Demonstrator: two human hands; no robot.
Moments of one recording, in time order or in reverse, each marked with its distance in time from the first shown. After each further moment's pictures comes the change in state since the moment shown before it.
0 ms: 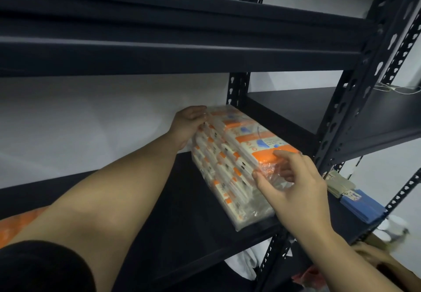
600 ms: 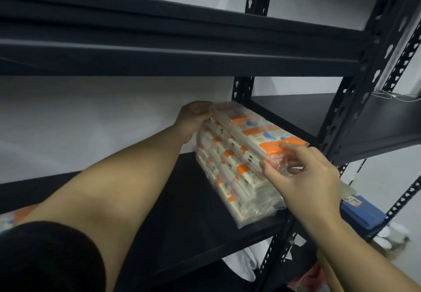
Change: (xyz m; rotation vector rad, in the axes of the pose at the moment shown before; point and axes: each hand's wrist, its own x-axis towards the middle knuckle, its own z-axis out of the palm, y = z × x) left_hand 0.006 0.019 -0.004 0.001 -0.017 0.021; right_hand 0.017 -0.014 -0.015 -0.037 0.101 -0.054
